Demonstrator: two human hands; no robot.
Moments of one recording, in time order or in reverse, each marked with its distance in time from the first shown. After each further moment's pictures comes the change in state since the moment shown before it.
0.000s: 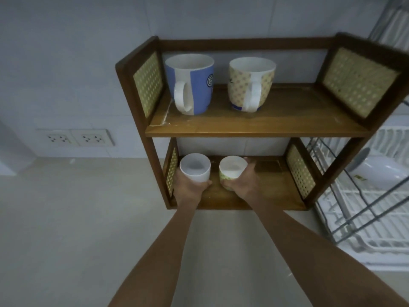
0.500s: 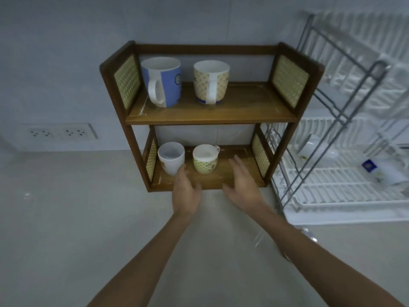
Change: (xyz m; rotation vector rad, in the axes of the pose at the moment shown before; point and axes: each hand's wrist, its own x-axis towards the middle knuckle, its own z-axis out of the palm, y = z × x) left_hand -0.121 0.034 -0.022 -0.008 -0.142 0.291; right_hand -0.108 0.023 -0.101 -0.315 -0.071 -0.414
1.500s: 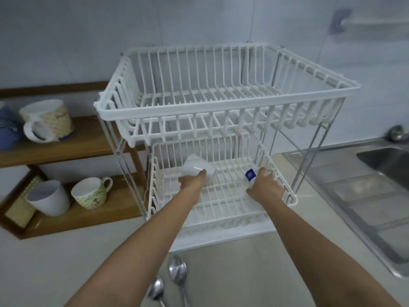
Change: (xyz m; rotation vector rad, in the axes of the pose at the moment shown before) left_hand -0.028 0.261 0.294 -0.406 -0.278 -0.675; right_hand -0.007 0.330 -0.258 -0.412 -0.026 0.644
